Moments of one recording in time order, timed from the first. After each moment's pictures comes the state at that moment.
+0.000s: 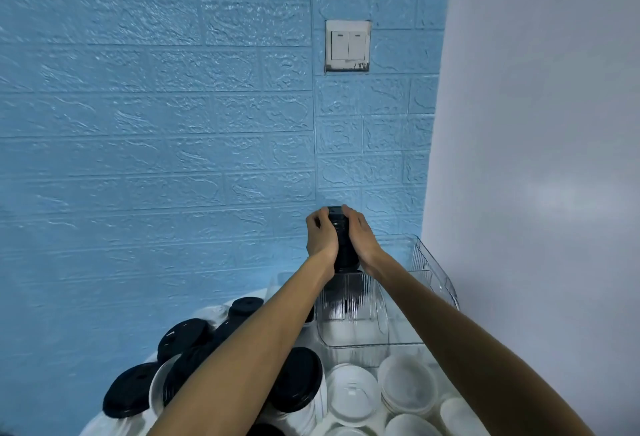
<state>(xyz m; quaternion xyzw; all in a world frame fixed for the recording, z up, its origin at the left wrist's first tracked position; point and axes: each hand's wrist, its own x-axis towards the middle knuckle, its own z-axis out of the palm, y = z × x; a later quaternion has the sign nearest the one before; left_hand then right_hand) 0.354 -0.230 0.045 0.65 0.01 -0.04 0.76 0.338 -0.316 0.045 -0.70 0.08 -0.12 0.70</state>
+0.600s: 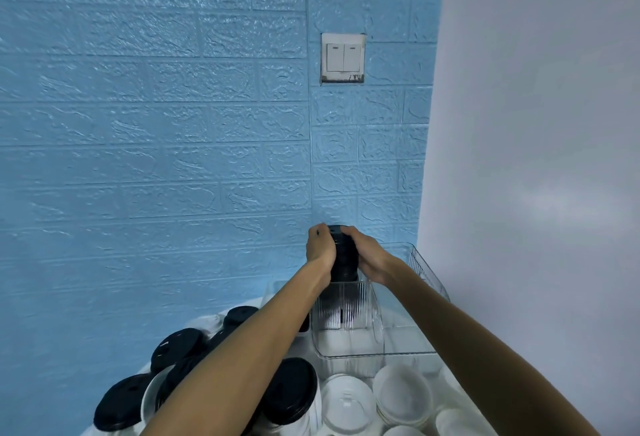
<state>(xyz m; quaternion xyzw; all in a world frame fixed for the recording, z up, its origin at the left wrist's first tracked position) 0.356 -0.233 0.047 0.70 0.00 -0.06 0.71 0.331 -0.339 0.044 -0.69 0.07 -0.02 0.72</state>
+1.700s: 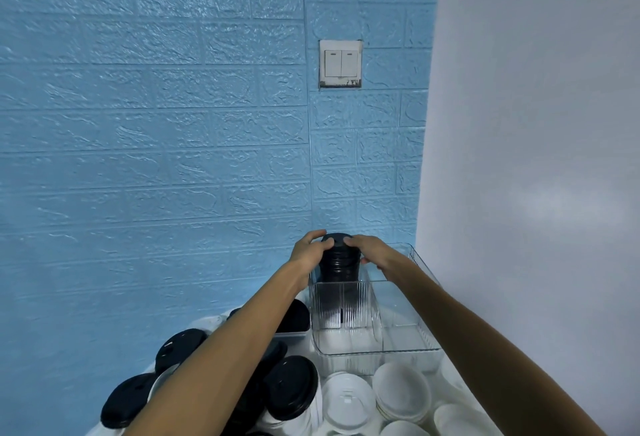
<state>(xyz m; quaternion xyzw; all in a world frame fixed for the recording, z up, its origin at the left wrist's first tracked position) 0.332 -0.190 0.061 0.74 -0.07 -0.11 0.66 0.309 -0.349 0.060 -0.85 0.09 -0.01 0.52</state>
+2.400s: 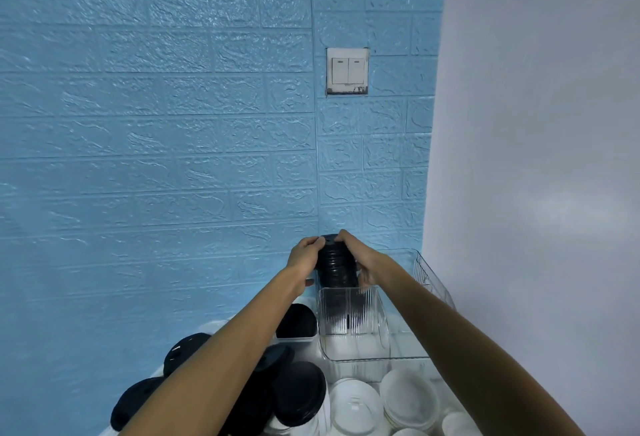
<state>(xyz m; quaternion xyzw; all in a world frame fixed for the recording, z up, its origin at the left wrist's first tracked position) 0.345 -0.177 0.059 0.73 -0.03 -0.11 0.67 0.315 -0.313 0.072 -0.73 0.16 0.09 0.65</state>
